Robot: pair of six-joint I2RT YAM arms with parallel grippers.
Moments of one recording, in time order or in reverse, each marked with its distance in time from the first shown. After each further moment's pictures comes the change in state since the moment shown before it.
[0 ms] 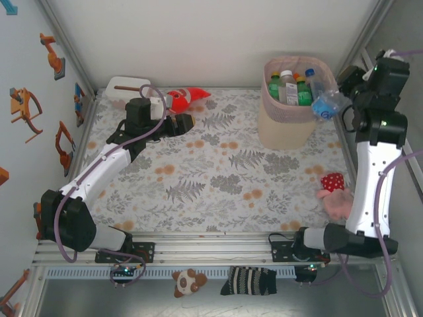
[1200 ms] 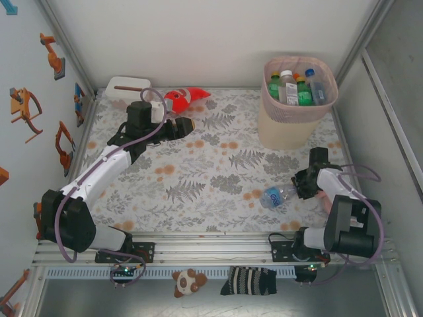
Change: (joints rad) left arm 0.000 -0.005 -0.035 -0.009 -0.001 -0.012; right arm 0.000 -0.051 -1.254 0.166 -0.154 0.689
